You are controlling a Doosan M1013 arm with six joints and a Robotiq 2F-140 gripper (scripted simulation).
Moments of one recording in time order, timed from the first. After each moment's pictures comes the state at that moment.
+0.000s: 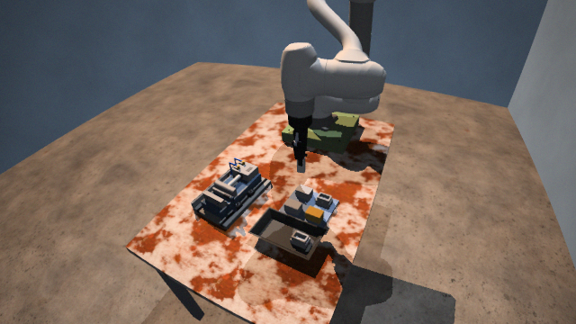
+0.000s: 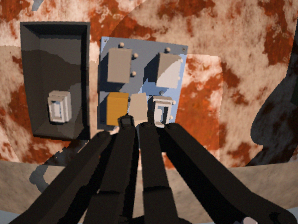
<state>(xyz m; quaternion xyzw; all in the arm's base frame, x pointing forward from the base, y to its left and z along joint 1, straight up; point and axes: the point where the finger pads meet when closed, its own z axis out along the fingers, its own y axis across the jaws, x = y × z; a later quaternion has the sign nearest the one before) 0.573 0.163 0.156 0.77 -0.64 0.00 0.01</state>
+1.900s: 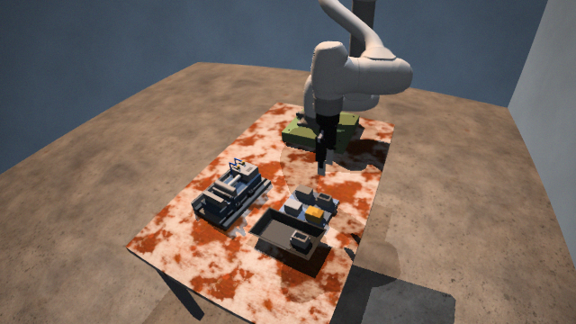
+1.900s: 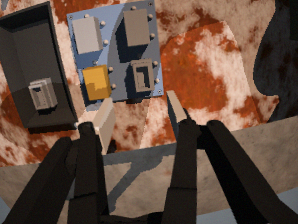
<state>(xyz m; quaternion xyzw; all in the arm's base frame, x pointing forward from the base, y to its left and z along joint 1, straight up) 0.530 0.238 0.156 0.69 -0.73 0.00 0.00</state>
